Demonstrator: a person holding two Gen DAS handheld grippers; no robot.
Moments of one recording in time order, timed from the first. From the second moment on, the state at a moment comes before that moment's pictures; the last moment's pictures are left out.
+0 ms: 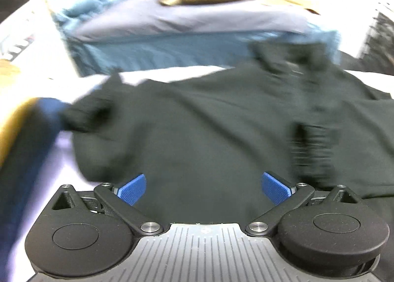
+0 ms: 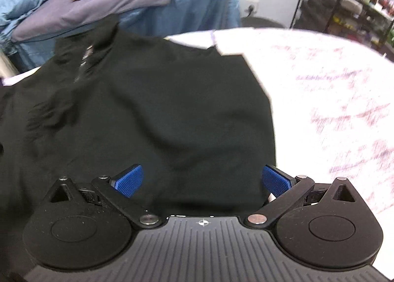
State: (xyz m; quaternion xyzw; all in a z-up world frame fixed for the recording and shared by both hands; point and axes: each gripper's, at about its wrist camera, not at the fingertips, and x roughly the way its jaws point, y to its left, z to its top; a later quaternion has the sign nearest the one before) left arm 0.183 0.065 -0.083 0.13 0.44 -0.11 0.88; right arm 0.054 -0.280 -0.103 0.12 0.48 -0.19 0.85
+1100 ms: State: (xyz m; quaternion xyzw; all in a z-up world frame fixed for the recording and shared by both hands) left arm 0.367 0.100 -0.166 0.43 0.47 -0.10 0.77; right arm 0.006 -0.203 -0.114 0.11 0.55 -0.19 0.81
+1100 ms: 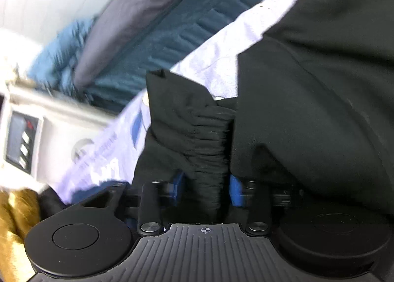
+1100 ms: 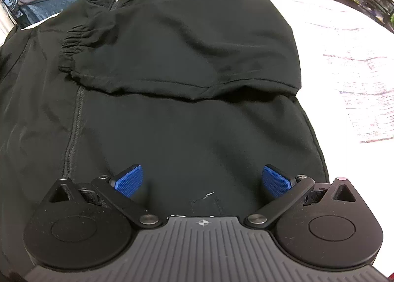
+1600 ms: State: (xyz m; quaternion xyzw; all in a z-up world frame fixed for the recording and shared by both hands) left arm 0.326 0.123 0.063 0.25 0.33 -0.12 0.90; right arm 0.012 -0.193 -0.107 0.12 0.54 -0.16 0.82
